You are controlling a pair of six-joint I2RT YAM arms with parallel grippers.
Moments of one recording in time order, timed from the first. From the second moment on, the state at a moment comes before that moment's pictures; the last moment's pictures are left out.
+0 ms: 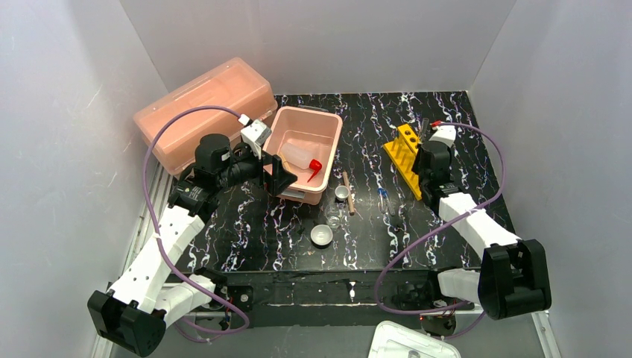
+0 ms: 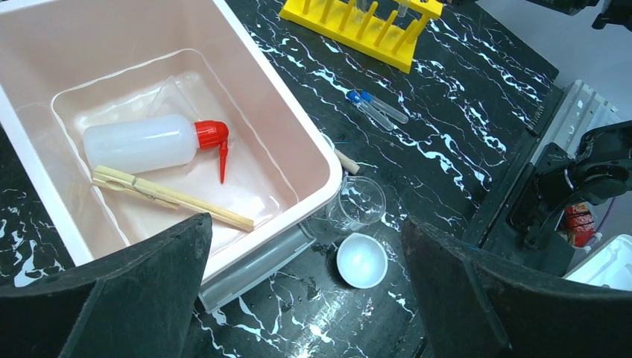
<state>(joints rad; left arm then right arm) -0.39 1.00 0.99 -0.37 0.53 -0.04 0.23 1.21 0.68 0.11 0.41 0.21</state>
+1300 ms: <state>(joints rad) -0.39 1.00 0.97 -0.33 0.54 -0.05 0.23 1.20 0.67 0.12 0.40 0.21</state>
